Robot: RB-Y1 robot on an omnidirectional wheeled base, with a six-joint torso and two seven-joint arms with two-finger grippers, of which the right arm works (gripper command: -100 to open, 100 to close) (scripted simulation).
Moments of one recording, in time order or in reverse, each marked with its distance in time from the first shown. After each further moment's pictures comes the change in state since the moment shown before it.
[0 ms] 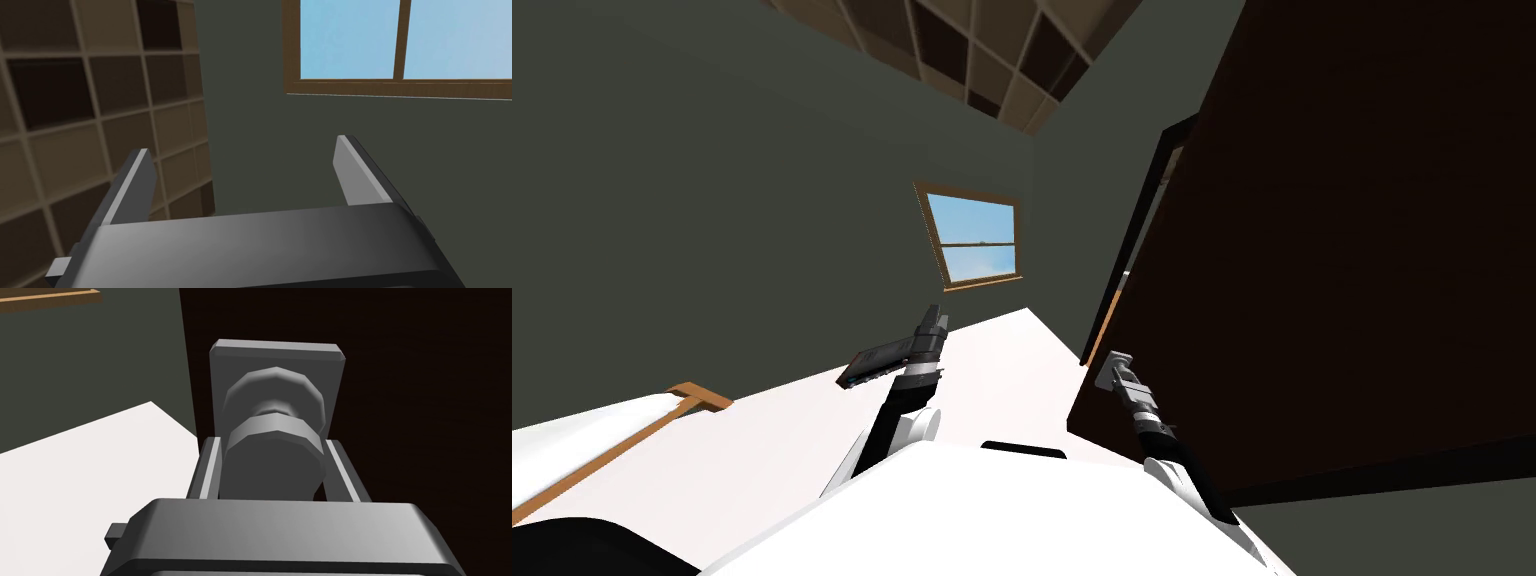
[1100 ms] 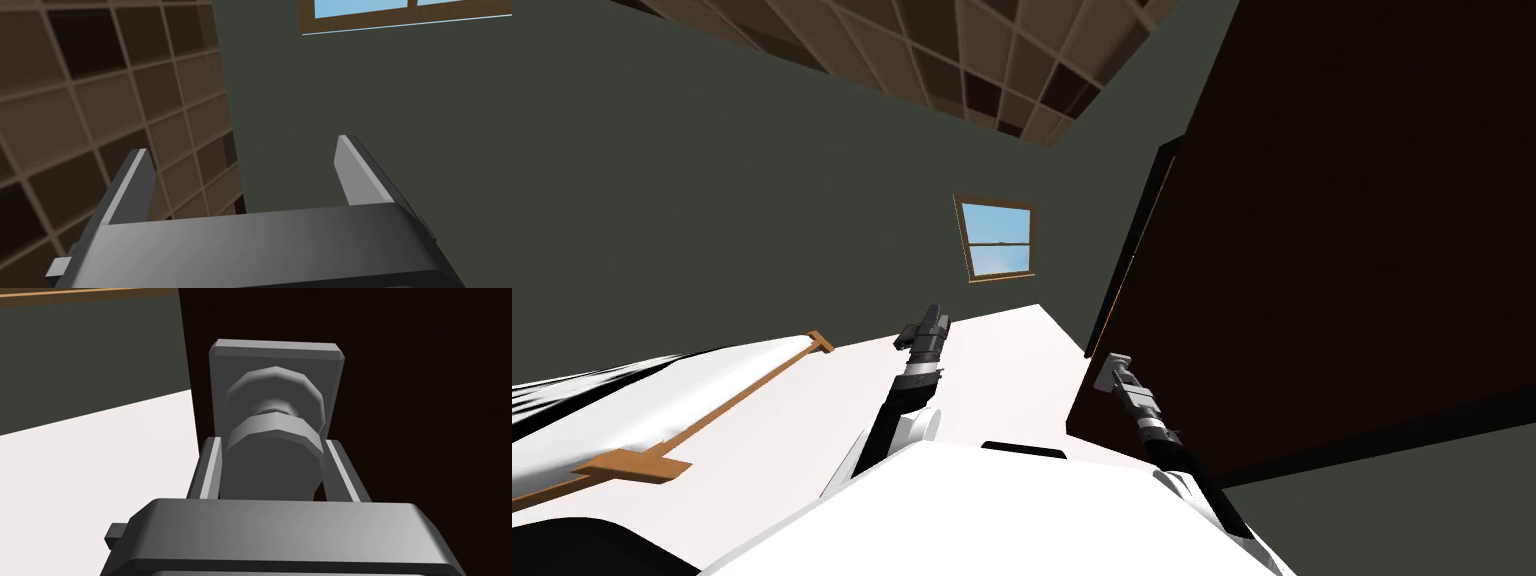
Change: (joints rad) arm 0.020 -0.081 0.063 -0.001 0.016 -0.050 -0.075
